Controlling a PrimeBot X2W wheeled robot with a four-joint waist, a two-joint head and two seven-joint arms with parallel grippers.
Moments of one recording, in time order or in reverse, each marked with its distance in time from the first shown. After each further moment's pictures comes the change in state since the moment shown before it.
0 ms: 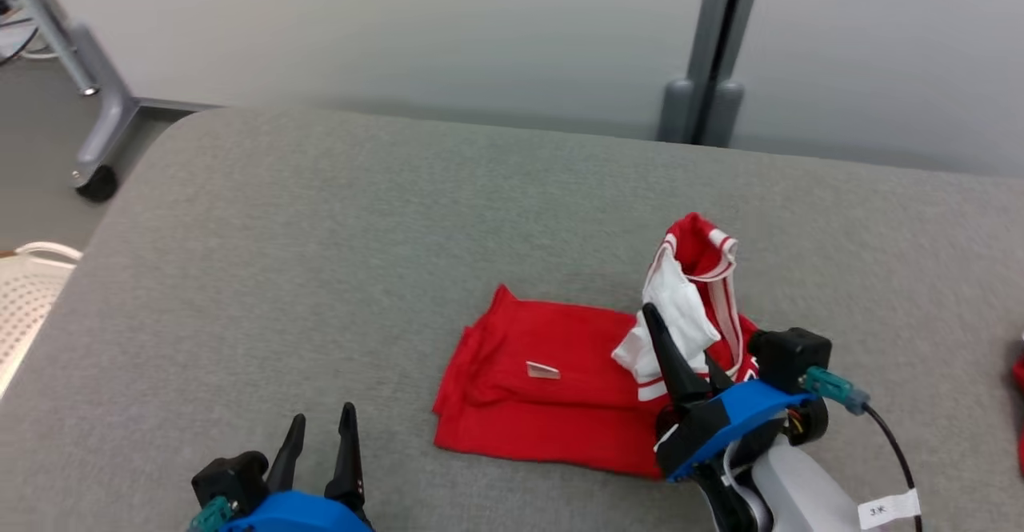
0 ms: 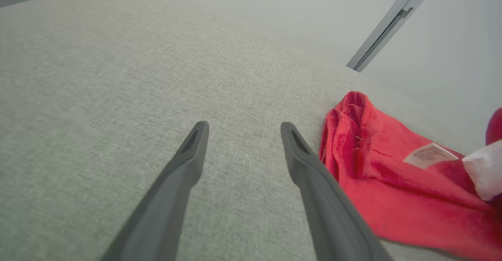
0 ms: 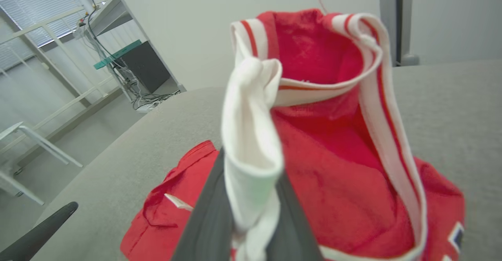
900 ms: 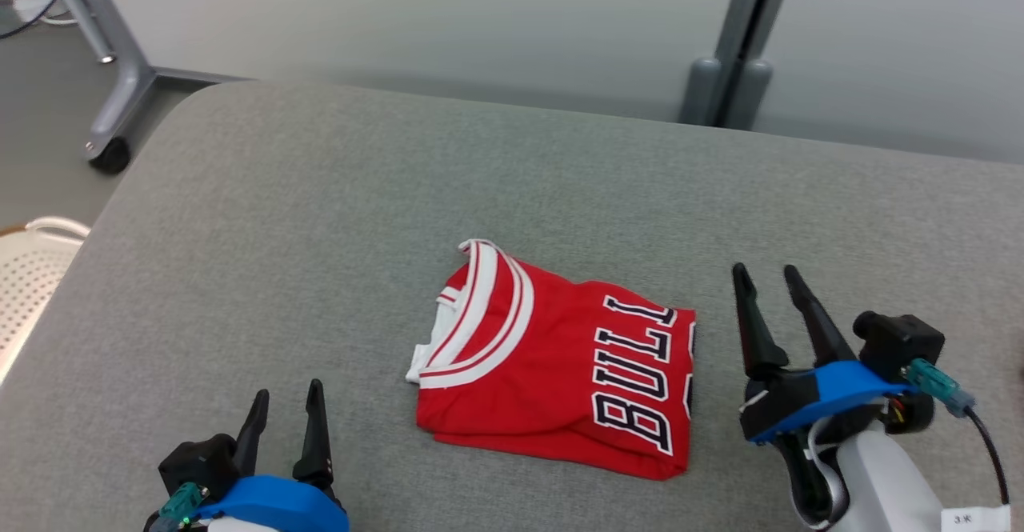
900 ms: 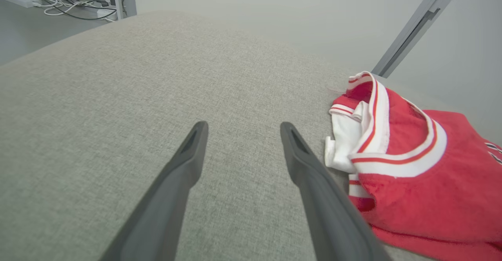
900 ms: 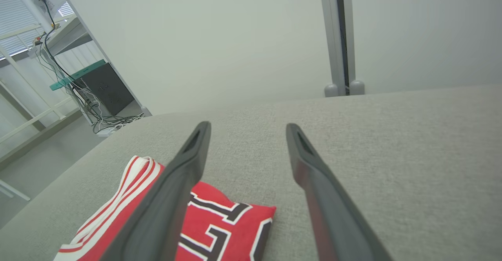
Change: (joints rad) left arm -0.009 0.008 0.070 -0.040 0.109 0.000 0.000; right arm 0.001 0.000 -0.222 -0.049 -0.136 0.000 0.000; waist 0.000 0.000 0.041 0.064
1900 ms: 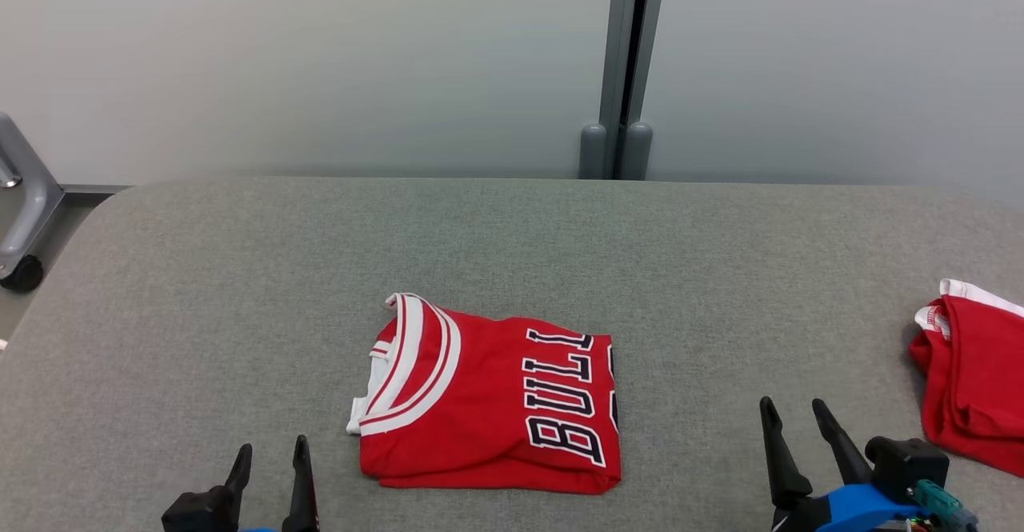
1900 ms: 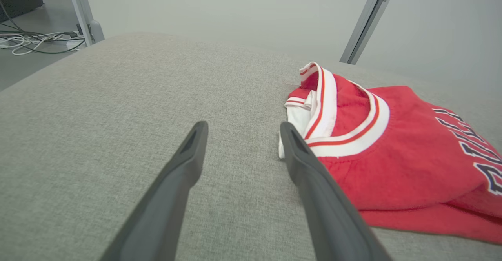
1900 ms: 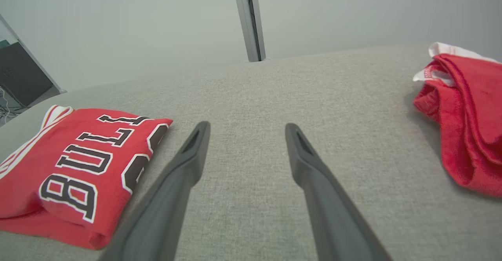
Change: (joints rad) left arm 0.106 -0.009 0.084 -0.028 0.164 0.018 0.000; right arm 0.271 0.000 -0.121 -0.037 -0.155 0.000 0.000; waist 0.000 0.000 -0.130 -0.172
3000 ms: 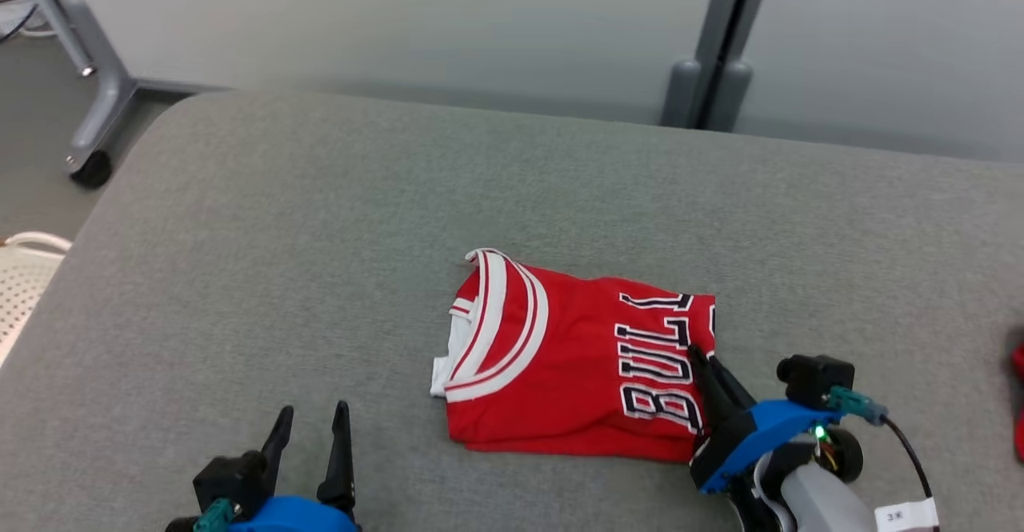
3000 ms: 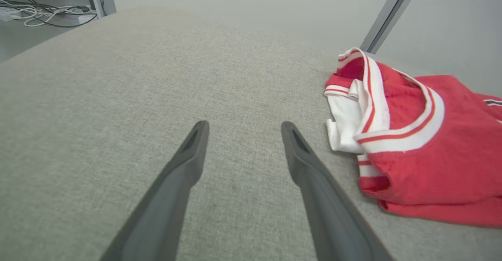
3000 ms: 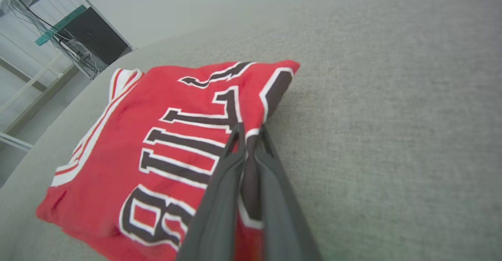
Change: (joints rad) left arm -0.053 0.001 -0.098 -0.005 -0.068 -0.018 0.000; right arm -0.317 0.002 0.287 0.370 0.310 0.000 0.000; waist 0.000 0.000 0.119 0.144
